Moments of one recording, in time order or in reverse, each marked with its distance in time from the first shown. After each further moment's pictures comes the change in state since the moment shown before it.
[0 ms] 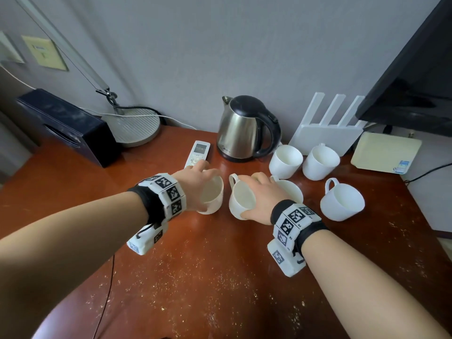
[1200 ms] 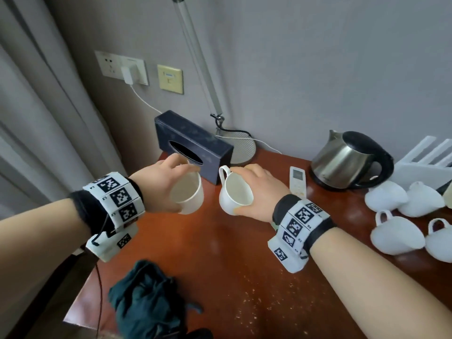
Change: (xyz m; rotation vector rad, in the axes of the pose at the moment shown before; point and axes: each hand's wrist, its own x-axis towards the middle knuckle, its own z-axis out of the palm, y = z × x) left_hand -0.170 -0.329 -0.035 -0.046 0.206 -0.024; right_hand 0.068 -0.325 -0.002 0.020 0.070 -0.234
